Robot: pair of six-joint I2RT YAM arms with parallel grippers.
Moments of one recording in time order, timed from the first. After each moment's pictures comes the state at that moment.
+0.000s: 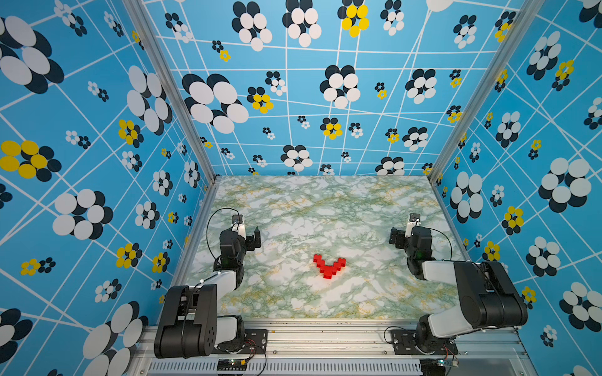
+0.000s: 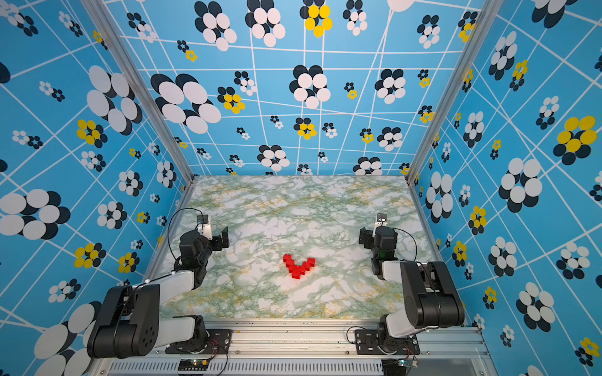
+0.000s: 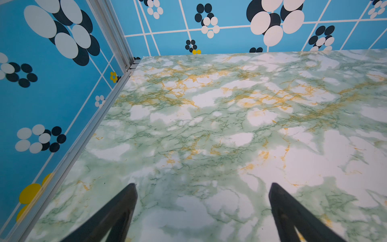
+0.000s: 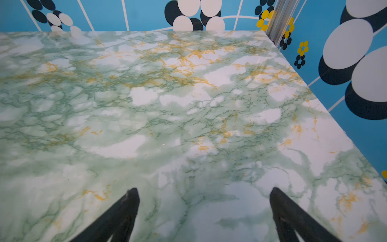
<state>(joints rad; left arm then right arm) 0.04 1.32 0.33 0.64 0.01 0.05 0.03 1.51 0.41 0.64 0.20 0.02</state>
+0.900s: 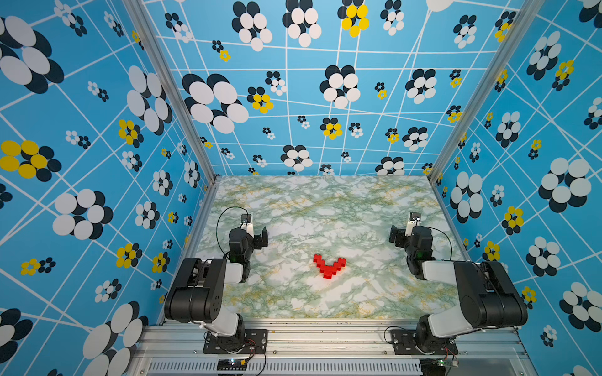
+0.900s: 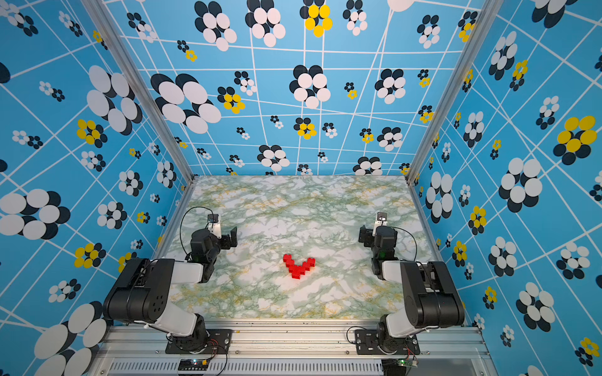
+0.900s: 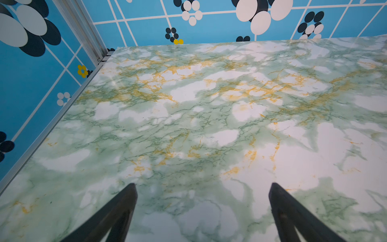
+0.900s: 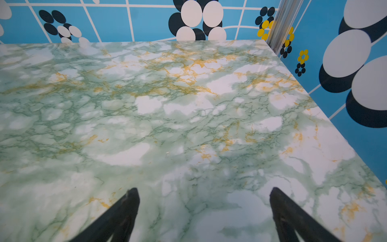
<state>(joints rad) -0.03 1.55 0.37 0.82 0.01 0.03 0.03 1.51 0.41 0.66 0.19 0.02</state>
